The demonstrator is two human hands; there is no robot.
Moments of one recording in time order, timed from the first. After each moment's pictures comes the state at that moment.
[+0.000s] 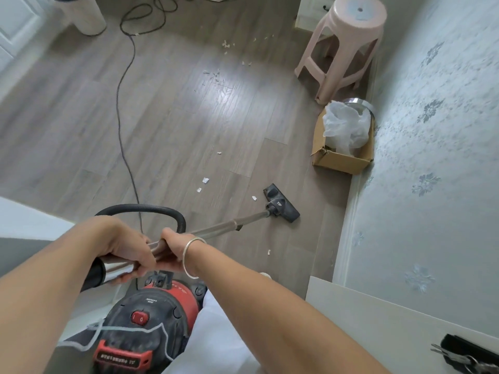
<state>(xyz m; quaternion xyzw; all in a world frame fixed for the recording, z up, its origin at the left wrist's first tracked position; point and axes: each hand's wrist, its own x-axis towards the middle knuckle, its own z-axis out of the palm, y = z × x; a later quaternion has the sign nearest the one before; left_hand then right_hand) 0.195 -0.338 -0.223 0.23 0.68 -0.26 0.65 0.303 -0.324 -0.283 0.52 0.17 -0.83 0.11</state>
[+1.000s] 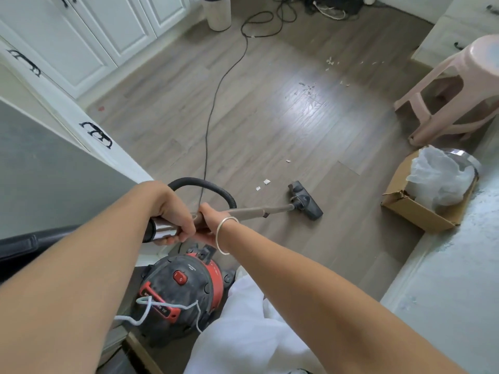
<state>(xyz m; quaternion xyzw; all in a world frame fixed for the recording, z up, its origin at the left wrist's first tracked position) 0.148 -0.392 -0.198 0.12 0.72 -0.16 0.66 0.252 -0.349 -0.257 0.51 0.31 -0.79 0.16</state>
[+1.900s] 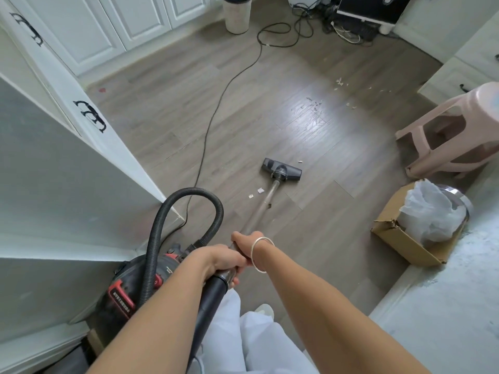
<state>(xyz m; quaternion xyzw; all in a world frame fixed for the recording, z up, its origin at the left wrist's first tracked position) 0.266 -0.375 -0.307 -0.05 0.72 0.22 0.66 0.310 -0.288 -0.323 0.53 0.59 -0.54 0.28</state>
